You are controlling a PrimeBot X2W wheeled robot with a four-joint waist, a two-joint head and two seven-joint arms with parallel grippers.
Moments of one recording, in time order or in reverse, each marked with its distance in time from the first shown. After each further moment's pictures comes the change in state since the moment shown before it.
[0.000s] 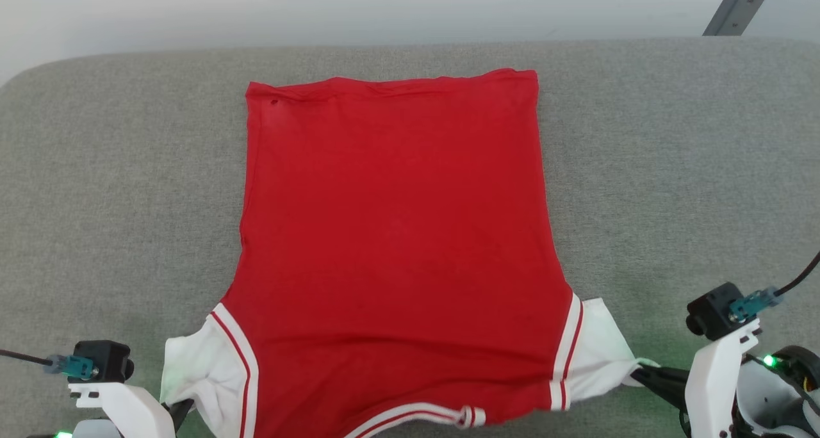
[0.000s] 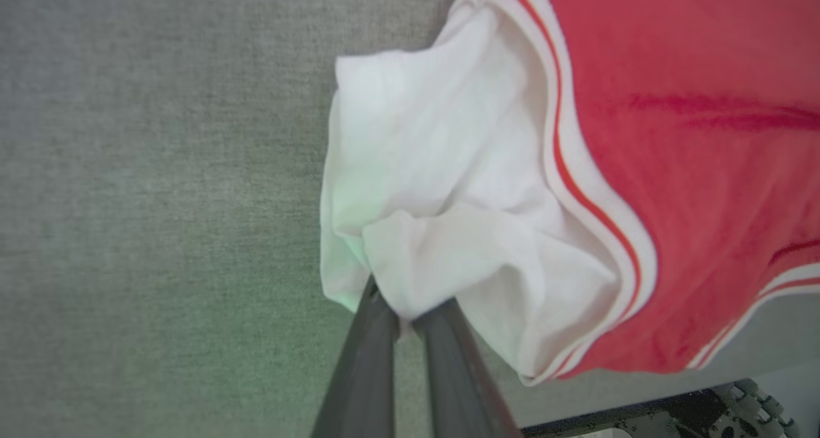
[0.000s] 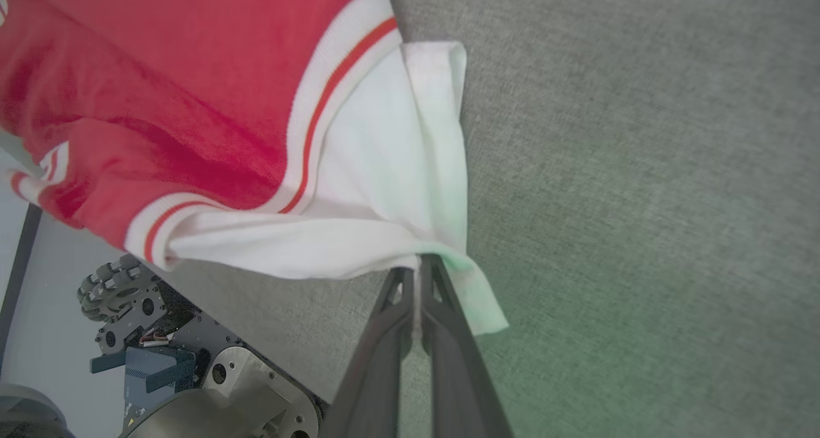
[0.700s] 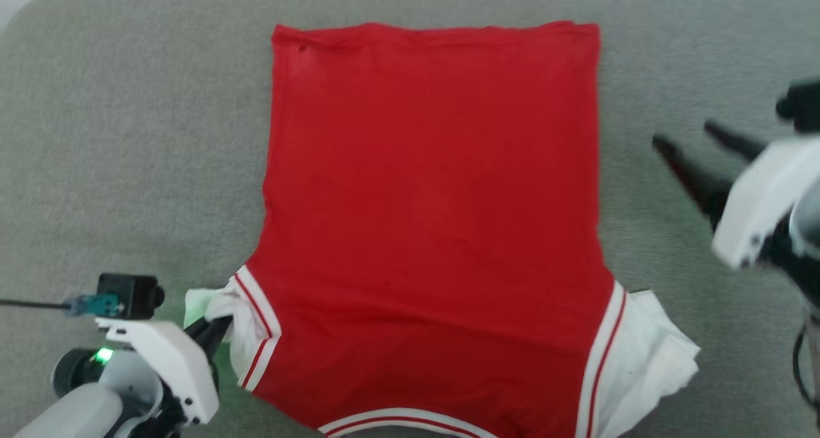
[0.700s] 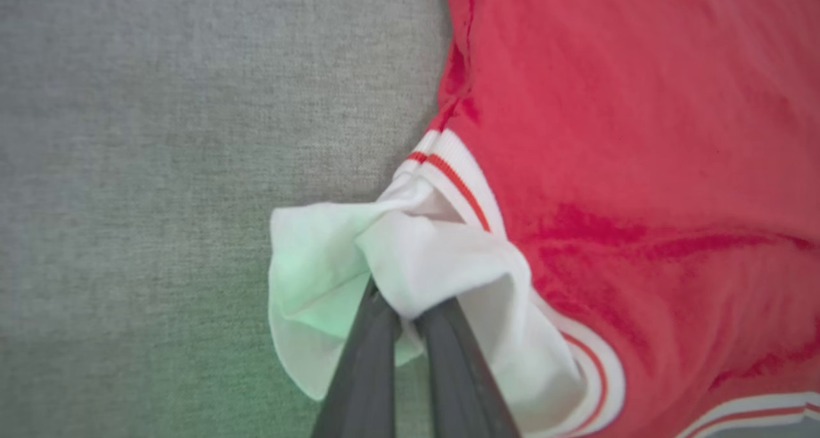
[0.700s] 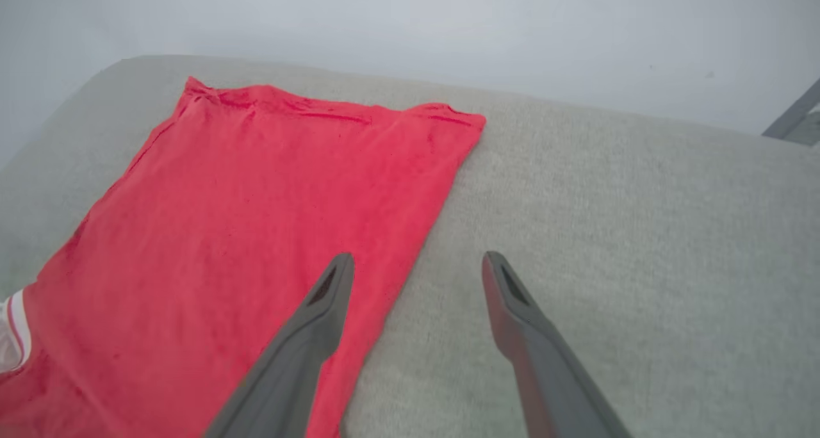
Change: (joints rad) left arm -0.127 -0.074 0.023 -0.029 0.071 -0.060 -0.088; right arm -0.242 0.339 -0.457 -0.199 -0.330 0.000 0.187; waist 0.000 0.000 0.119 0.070
